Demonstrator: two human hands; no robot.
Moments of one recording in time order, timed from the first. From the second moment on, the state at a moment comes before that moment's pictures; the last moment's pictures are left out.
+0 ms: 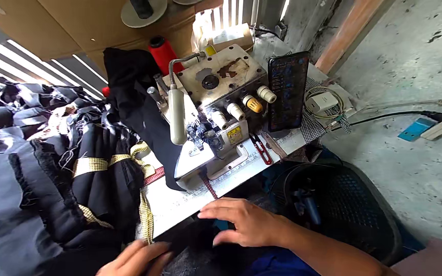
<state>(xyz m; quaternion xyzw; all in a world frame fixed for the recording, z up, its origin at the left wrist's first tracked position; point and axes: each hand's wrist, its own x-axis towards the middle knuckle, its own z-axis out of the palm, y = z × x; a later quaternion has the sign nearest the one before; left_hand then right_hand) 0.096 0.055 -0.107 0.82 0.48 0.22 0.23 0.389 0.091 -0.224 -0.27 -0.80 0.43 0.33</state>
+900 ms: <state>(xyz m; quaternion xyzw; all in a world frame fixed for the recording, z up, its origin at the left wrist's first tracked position) 0.204 0.159 -0.188 0.78 0.57 0.26 0.00 0.404 0.172 -0.242 -0.27 -0.69 0.57 0.36</state>
